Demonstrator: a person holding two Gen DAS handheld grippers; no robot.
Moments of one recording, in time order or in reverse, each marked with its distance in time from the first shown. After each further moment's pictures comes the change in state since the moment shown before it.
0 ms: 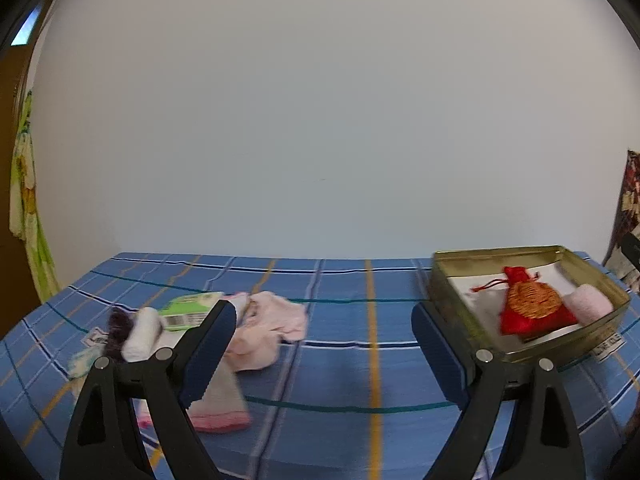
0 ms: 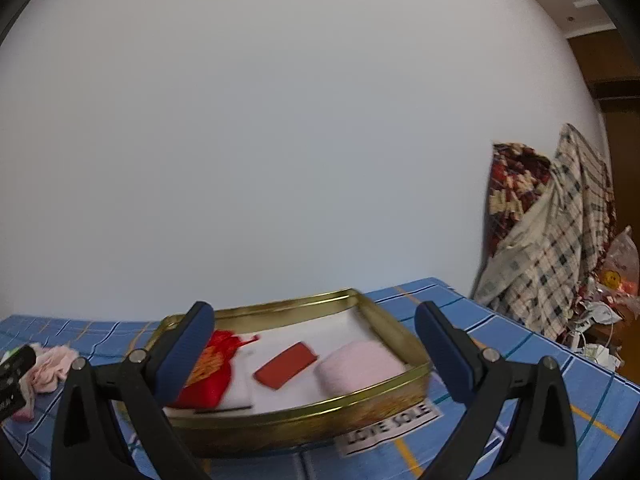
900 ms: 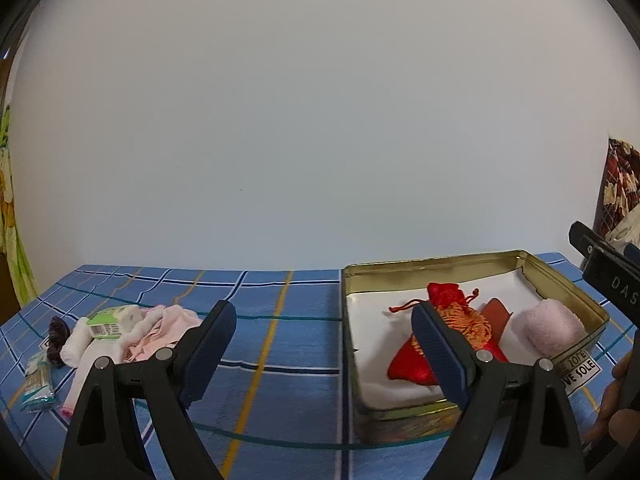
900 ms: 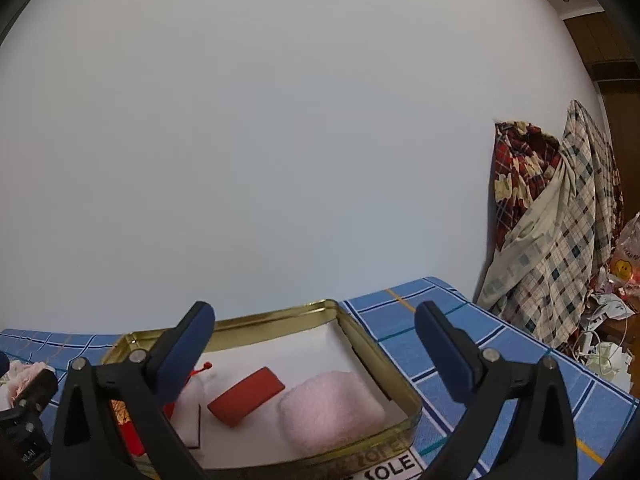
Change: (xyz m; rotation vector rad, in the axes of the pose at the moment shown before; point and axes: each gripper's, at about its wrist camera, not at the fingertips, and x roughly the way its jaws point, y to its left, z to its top) left arm 0.014 -0.104 0.011 0.026 -0.013 -0.069; right arm 0.049 -0.056 0.010 0.058 0.033 0.006
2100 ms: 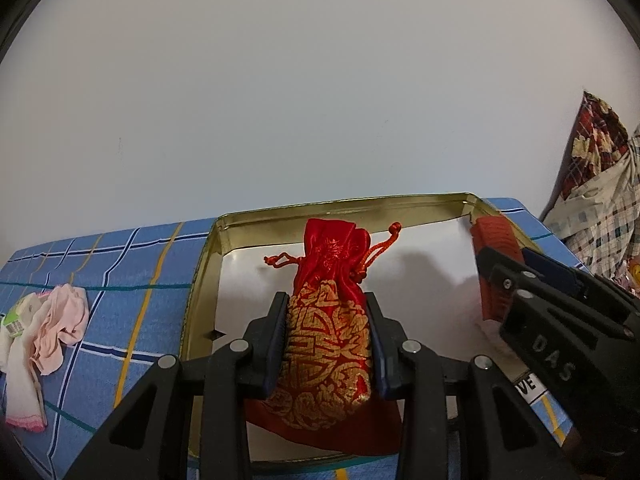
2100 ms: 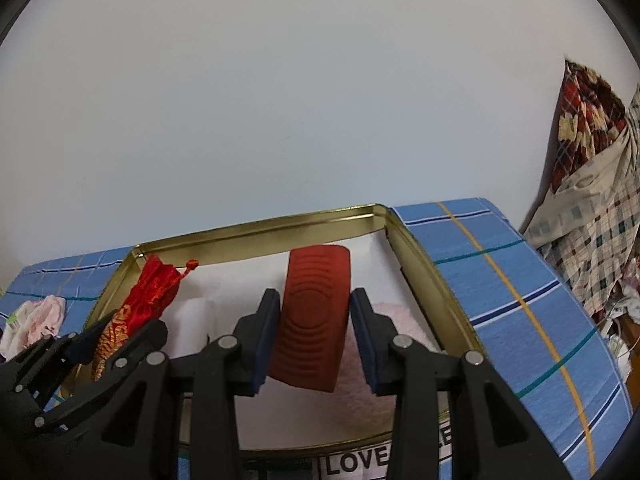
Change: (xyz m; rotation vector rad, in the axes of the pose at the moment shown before) left arm 0.069 -0.079 0.002 0.050 0.281 -0.187; right arm 0.053 0.017 -0.017 -0.063 0.401 0.139
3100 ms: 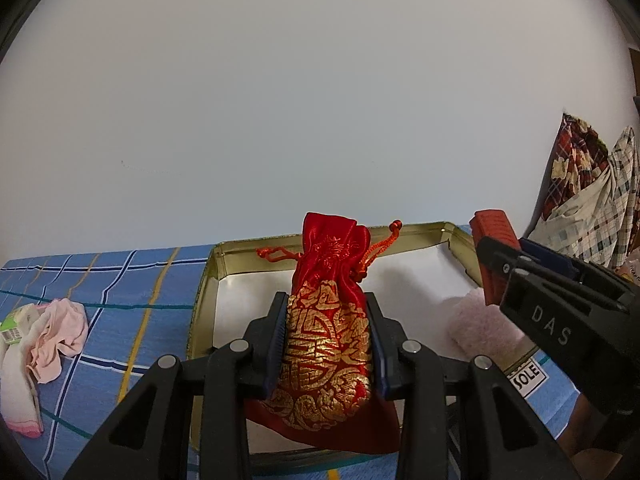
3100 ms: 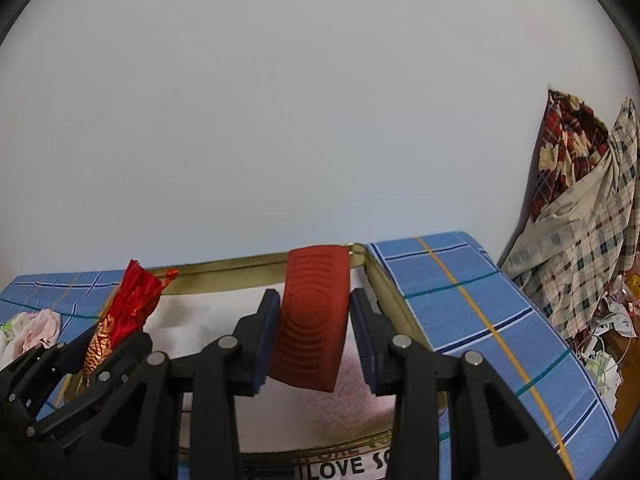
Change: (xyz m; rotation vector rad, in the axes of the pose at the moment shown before) left arm -0.025 0.028 -0.027 -0.002 -0.108 -0.051; right arm -0.022 0.002 0.010 -0.033 -0.099 -0.054
